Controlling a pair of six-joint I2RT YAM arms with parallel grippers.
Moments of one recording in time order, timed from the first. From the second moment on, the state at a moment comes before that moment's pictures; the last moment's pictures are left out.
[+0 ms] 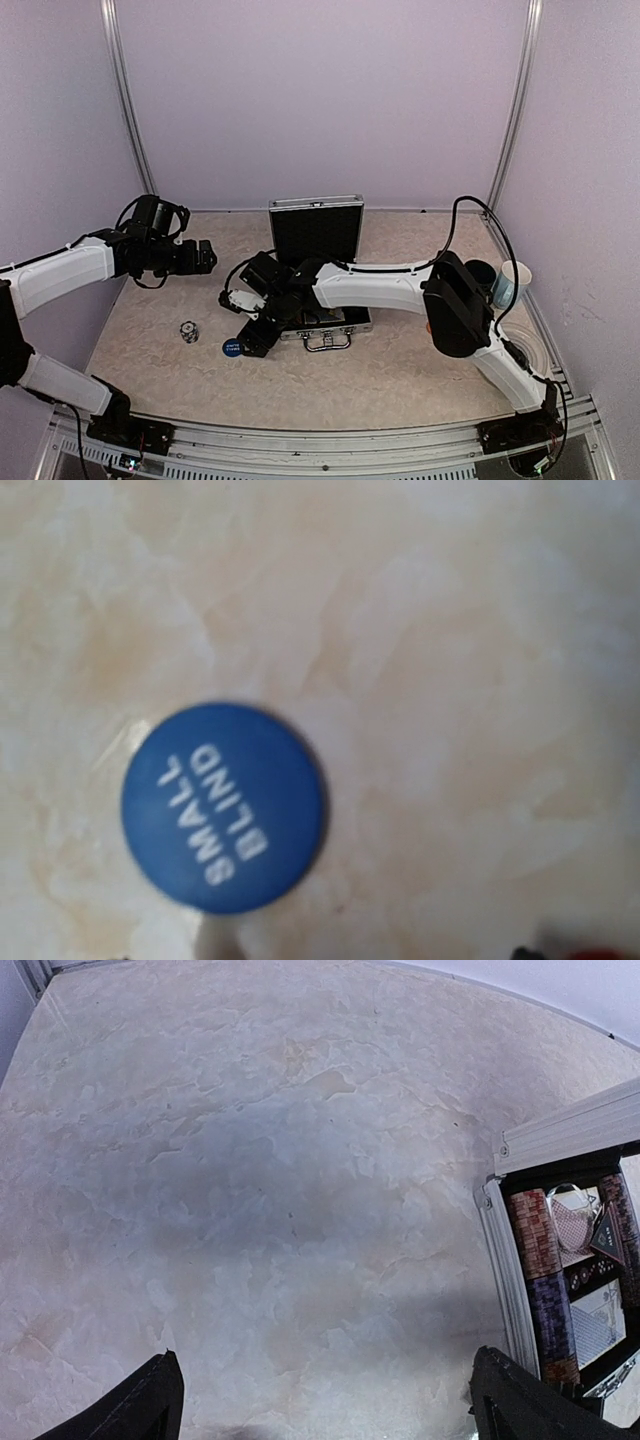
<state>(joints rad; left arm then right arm) -0.33 1.32 0.92 -0.39 -0.06 -0.32 1.10 2.50 2.13 -0.61 -0.20 -0.02</state>
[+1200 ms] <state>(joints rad) -0.32 1.32 0.91 -0.37 -0.03 -0.32 1.13 2.53 2.14 -0.51 0.51 -0.43</state>
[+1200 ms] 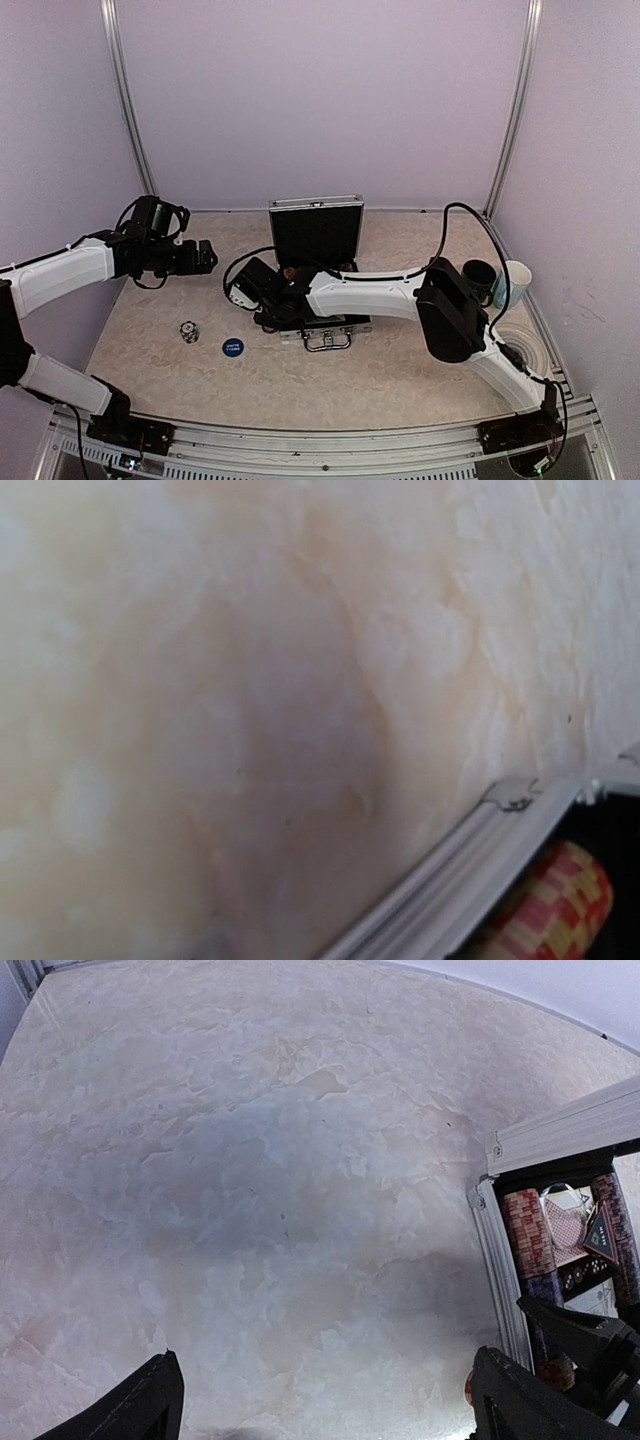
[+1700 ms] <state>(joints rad) -0.32 1.32 0.91 -0.37 -0.03 -0.33 1.16 2.52 2.13 -0.49 0.46 -0.58</state>
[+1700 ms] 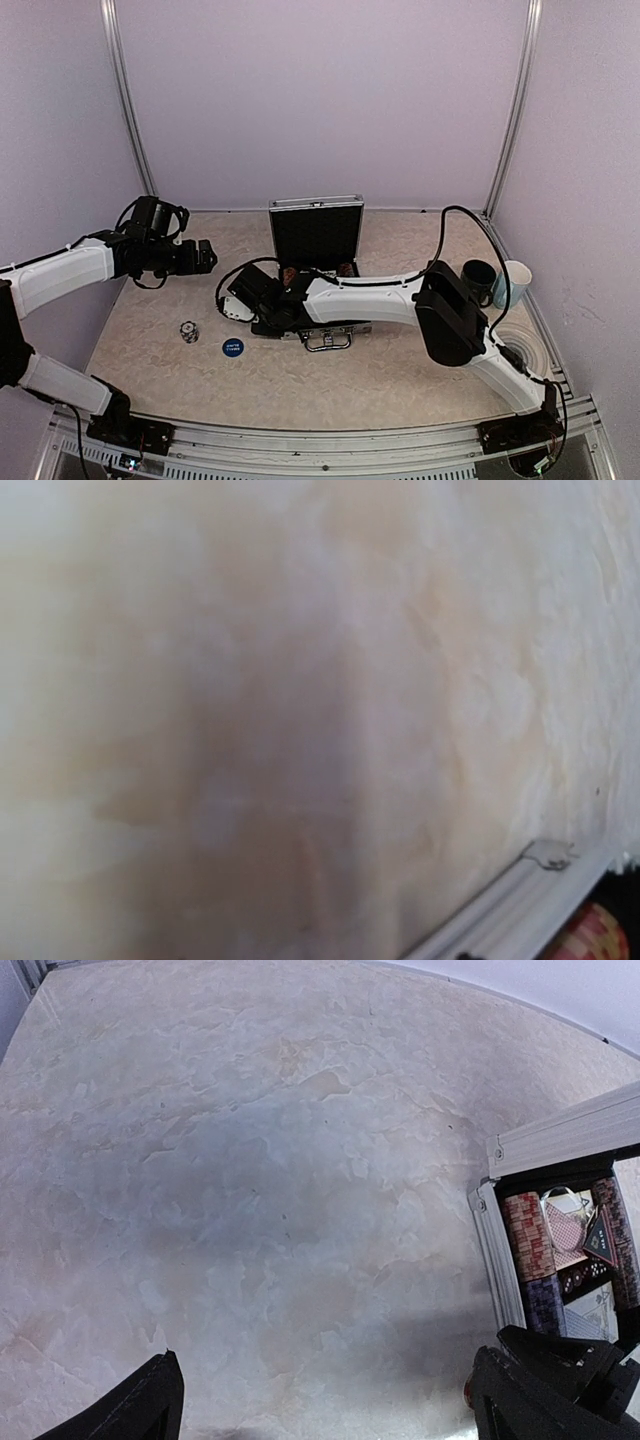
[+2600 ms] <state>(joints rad) -0.32 1.28 0.91 -0.37 -0.02 -0.33 1.23 2.60 2.25 -0.65 0.63 -0.56</state>
